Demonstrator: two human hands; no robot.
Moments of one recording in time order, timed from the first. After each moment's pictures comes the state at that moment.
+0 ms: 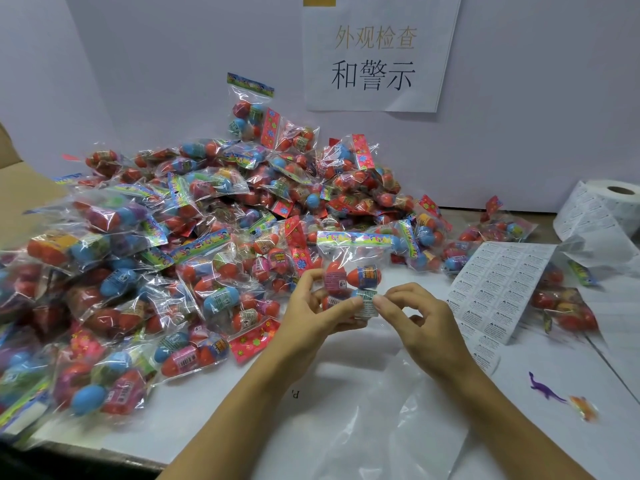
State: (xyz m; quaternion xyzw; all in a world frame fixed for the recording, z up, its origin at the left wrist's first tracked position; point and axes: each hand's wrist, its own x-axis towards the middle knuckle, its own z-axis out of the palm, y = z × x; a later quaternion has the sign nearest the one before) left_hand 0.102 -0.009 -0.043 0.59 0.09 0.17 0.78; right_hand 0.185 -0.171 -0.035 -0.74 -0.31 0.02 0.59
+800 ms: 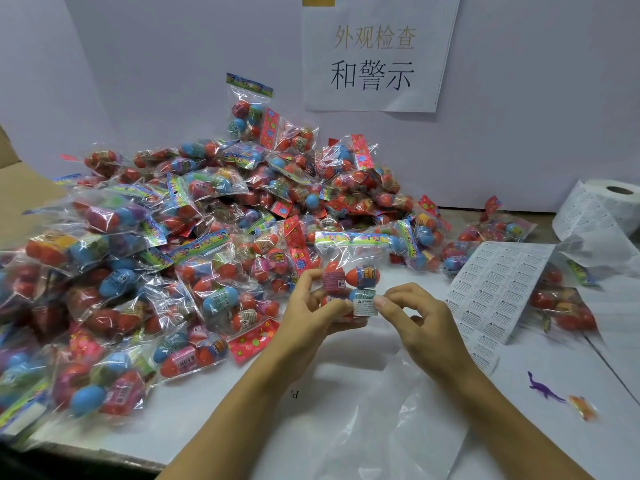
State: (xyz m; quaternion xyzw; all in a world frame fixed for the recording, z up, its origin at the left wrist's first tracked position) left_hand 0.104 -0.009 -0.044 0.58 0.08 0.17 0.80; right_hand 0.187 -0.171 -0.037 -0.74 -0.31 0.02 0.59
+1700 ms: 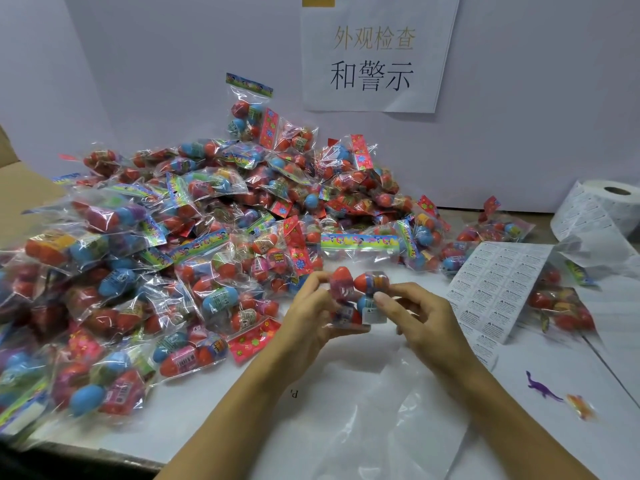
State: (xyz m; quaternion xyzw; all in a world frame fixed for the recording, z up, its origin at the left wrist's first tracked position) left_hand 0.103 -0.011 -0.038 0.55 0.09 0.12 0.82; right_hand 0.191 -0.176 -0.034 -0.72 -0.29 0.09 0.63
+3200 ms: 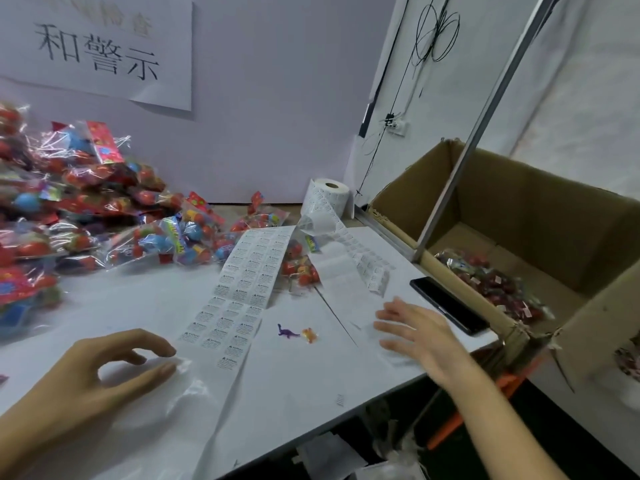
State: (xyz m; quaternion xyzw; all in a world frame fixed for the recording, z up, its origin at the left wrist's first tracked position) left_hand 0.107 -0.016 -0.098 0.90 -0.08 0.12 0.41; right_hand 0.171 -0.476 -0.004 -0.69 0.08 0.04 0.72
